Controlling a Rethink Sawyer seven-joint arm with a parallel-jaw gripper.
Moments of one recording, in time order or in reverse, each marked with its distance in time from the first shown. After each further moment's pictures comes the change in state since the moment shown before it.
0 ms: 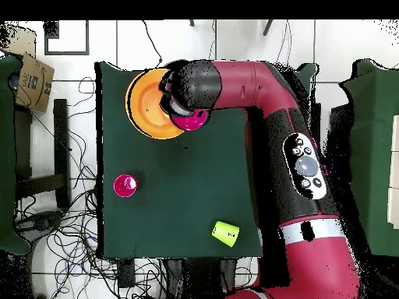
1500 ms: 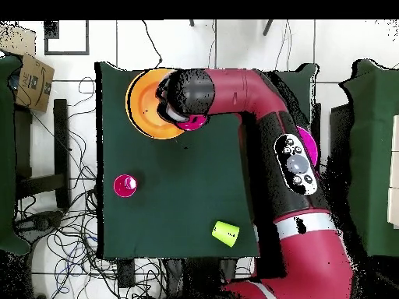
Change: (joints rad) arm 0.007 0.030 0.000 0.032 -0.006 -0.035 0.000
